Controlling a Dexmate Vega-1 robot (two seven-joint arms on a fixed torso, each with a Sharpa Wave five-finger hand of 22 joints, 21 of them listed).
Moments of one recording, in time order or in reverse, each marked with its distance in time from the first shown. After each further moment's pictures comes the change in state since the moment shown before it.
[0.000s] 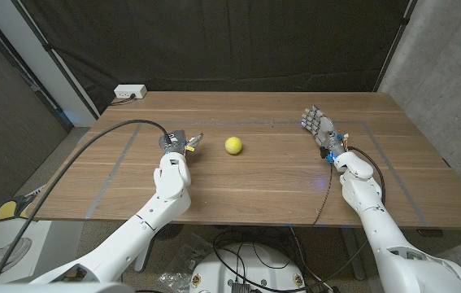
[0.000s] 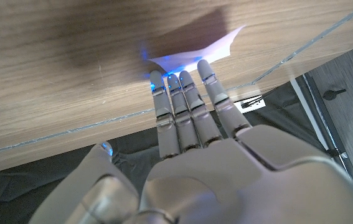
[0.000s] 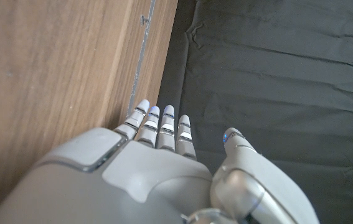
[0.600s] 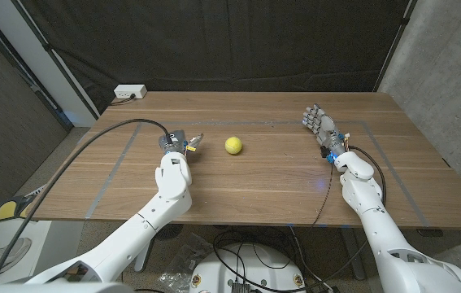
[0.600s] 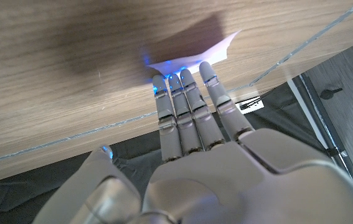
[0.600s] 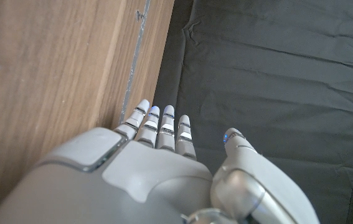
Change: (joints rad) left arm -0.014 0.009 0.027 0.013 0.038 0.068 -0.063; left_hand 0.002 -0.018 -0.008 0.003 0.002 0.048 -0.009 0.000 -0.001 0.077 0.009 0.007 0.000 0.069 0.009 0.007 0.000 0.039 0.004 -0.019 0.003; right arm -0.015 0.001 -0.001 -0.026 -0.001 0.009 -0.014; right_hand -0.004 -0.004 0.000 0.000 0.000 0.000 0.000 0.000 0.000 0.000 0.000 0.001 0.000 0.000 0.000 0.000 -0.002 0.005 -0.005 0.000 0.000
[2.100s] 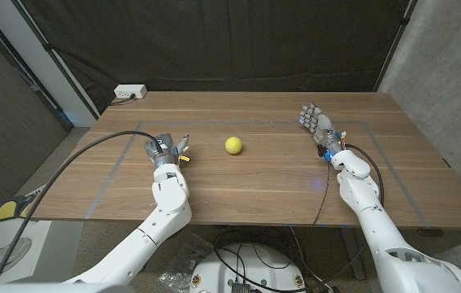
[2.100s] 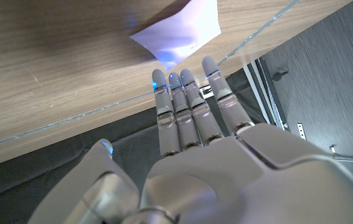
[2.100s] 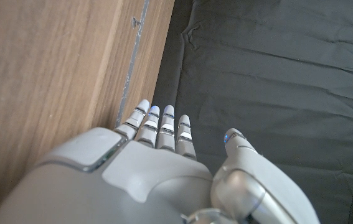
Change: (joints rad) left arm 0.100 -0.052 -0.063 0.007 0.027 0.055 0.294; left_hand 0.007 0.023 -0.011 0.011 0.009 -0.054 0.015 -0.017 0.007 -0.084 -0.004 -0.012 0.000 -0.087 -0.002 -0.010 0.000 -0.012 0.084 -0.085 0.004; right arm 0.006 0.004 -0.021 -0.010 -0.009 -0.013 -0.016; right_hand -0.004 -0.004 0.000 0.000 0.000 0.000 0.000 0.000 0.000 0.000 0.000 0.000 0.000 0.011 0.001 0.000 0.000 0.000 0.000 0.000 0.000
